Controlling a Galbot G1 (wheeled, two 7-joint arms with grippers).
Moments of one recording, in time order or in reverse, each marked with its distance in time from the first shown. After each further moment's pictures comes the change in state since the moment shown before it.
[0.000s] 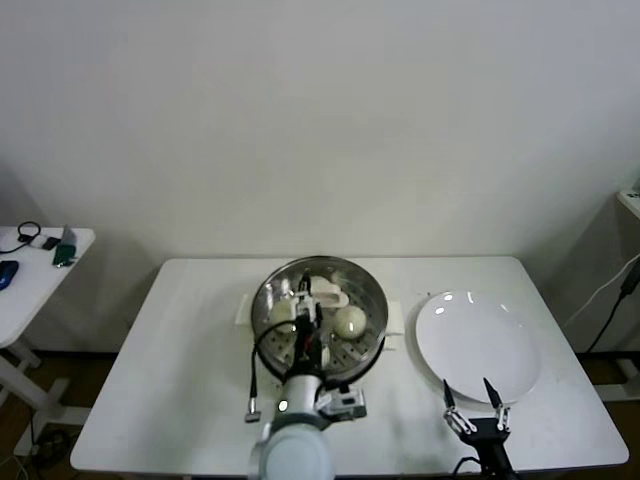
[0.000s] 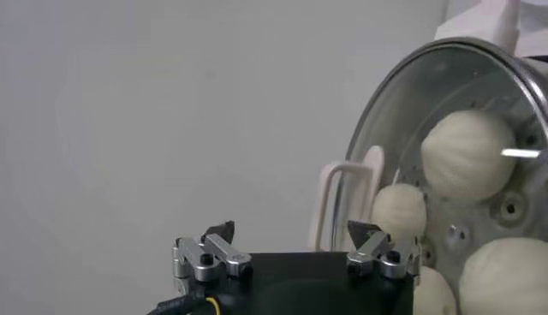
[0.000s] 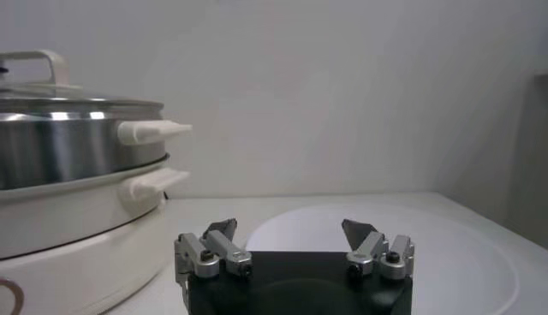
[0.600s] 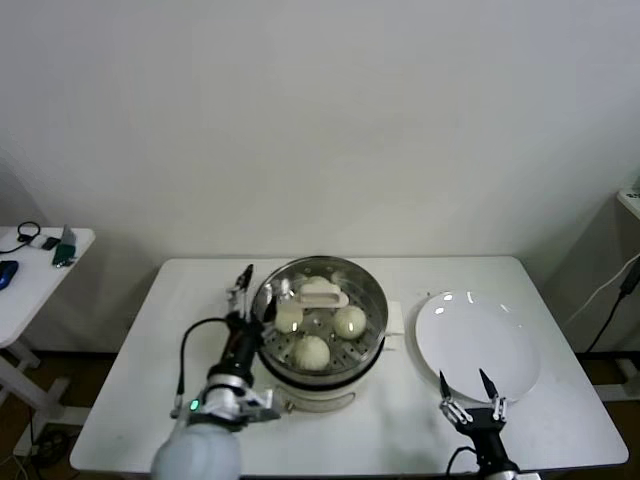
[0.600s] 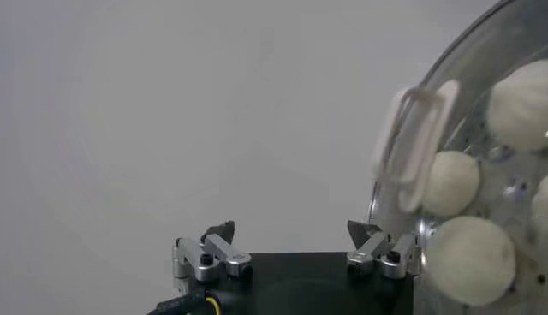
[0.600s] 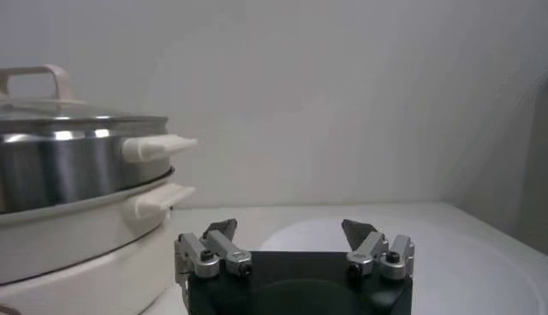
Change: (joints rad) left arm 0.103 0.241 -0.290 -0.139 -0.526 -0.214 -0.176; right arm 0.021 -0.019 -0.024 0.031 0.009 -0.029 0.028
